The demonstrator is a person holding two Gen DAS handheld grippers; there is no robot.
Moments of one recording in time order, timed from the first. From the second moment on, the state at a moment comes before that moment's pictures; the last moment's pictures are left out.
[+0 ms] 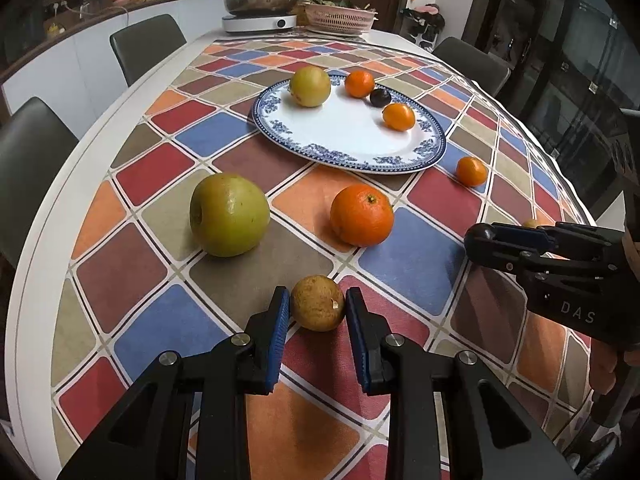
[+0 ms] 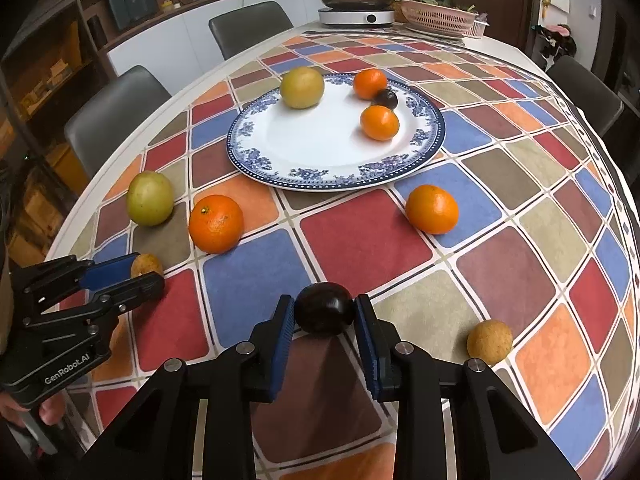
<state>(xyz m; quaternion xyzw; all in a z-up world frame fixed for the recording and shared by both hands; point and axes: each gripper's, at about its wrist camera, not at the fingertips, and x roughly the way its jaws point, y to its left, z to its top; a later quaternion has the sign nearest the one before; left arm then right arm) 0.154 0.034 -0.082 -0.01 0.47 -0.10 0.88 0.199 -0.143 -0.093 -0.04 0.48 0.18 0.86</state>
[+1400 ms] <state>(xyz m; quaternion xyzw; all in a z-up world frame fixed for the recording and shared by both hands) 0.234 0.010 0.020 0.01 0.39 -0.14 0.91 0.256 -0.147 0.007 -0.03 0.39 0.23 0.89</state>
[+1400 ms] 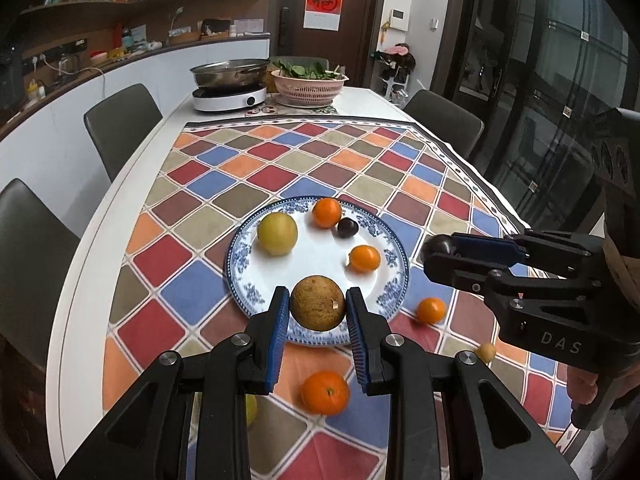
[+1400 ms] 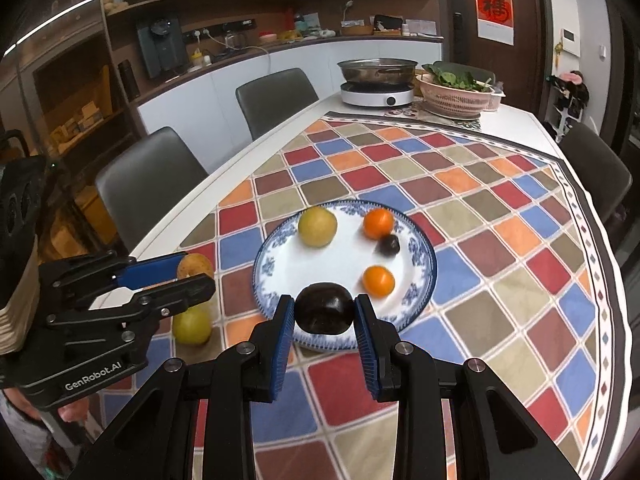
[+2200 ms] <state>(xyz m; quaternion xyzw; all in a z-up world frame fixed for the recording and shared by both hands) 0.333 0.021 -0.036 -0.02 0.49 -0.12 0.87 0.361 -0.118 -0.038 -0.05 0.46 0.23 0.86</state>
